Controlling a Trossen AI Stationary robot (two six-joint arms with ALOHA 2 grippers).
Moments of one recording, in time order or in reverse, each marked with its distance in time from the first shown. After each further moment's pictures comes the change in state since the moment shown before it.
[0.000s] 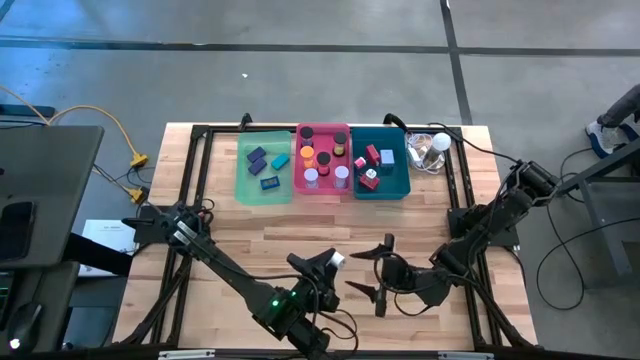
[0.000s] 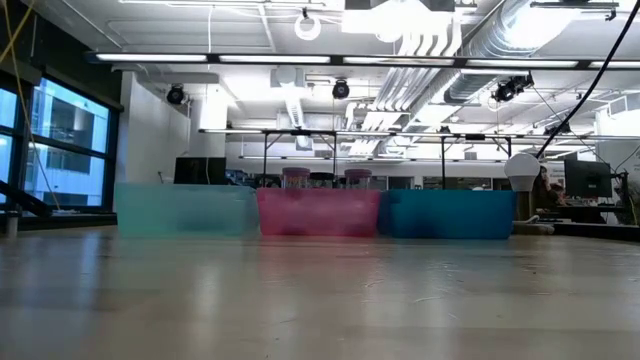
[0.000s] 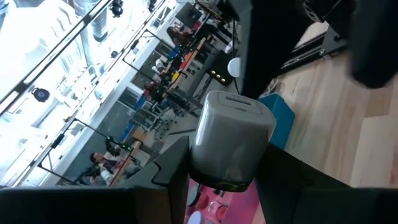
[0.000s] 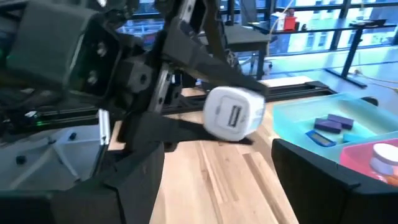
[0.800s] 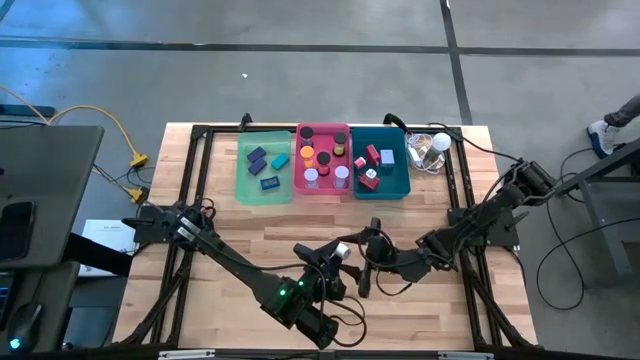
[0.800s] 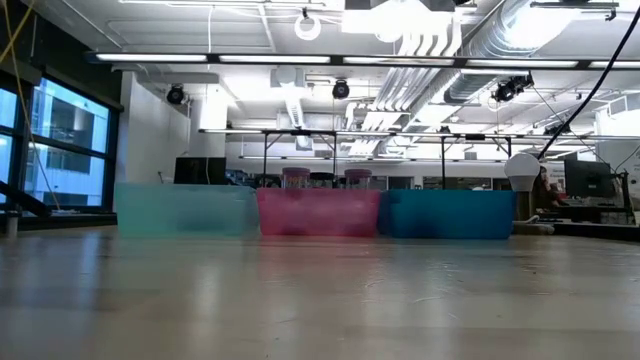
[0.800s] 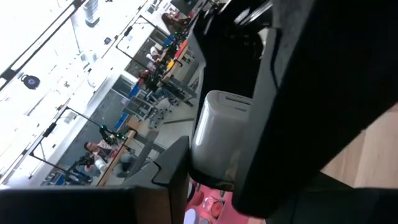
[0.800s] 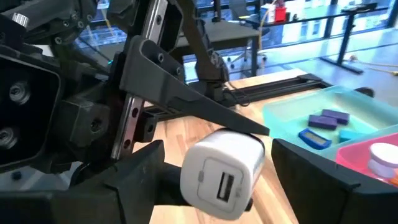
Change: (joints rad) left arm 0.057 0.000 0.000 0.019 0.053 0.003; right arm -0.153 0.013 0.000 0.031 -0.116 0.026
